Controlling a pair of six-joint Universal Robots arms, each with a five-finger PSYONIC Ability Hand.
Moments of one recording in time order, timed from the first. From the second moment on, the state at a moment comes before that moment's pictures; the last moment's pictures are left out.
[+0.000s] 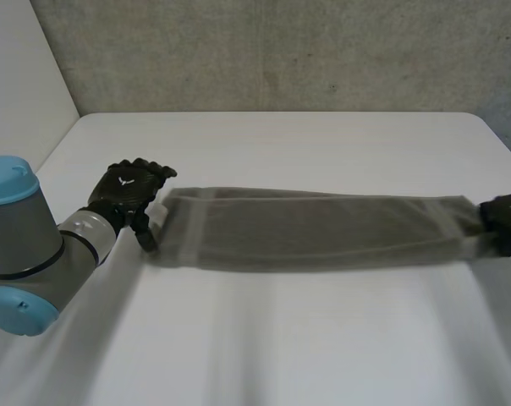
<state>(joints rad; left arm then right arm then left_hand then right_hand) 4.45 -1.99 -1.64 3.40 -1.37 3.45 1.39 -1.09 1.60 -0.07 1.27 2.48 0.27 0.26 0.25 0.27 0.25 1.32 1.30 1.34 1.34 1.16</state>
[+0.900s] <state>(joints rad) 4.39 -1.93 -1.58 3.40 -1.38 3.33 2.30 -0.91 1.30 -0.09 1.35 2.41 0.27 0.26 0.25 0.27 0.25 0.56 0.54 0.62 0.61 0.38</state>
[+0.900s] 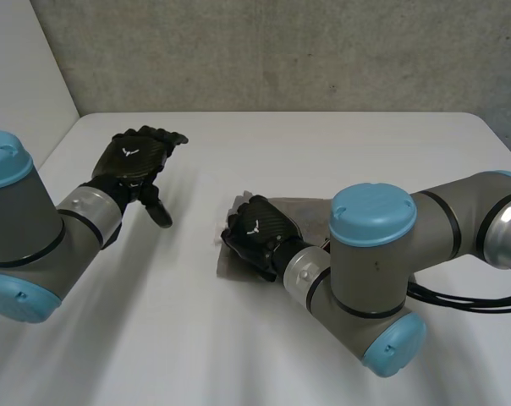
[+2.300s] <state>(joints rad) 4.26 -1.96 -1.56 3.41 -1.41 3.32 2.15 -1.10 1.42 -0.18 1.47 2.63 0.27 0.26 0.25 0.27 0.25 0.59 0.59 0.59 0.59 0.63</state>
